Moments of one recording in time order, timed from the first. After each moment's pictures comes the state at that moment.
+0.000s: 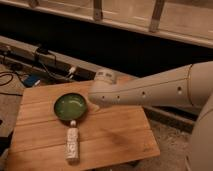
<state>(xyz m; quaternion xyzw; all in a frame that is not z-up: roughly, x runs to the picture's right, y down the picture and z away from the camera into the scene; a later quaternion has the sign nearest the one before) 0.017 0.082 0.737 -0.11 0.14 0.57 0.80</state>
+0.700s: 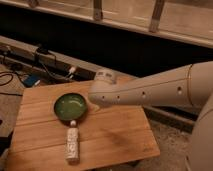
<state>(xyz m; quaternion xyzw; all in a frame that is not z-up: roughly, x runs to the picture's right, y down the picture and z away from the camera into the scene) 0.017 0.082 0.737 -0.11 0.14 0.57 0.80</state>
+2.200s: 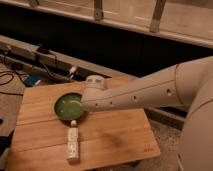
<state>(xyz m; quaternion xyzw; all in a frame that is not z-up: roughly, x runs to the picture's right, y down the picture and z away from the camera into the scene) -0.006 0.094 0.738 -0.08 0.13 0.59 0.79</state>
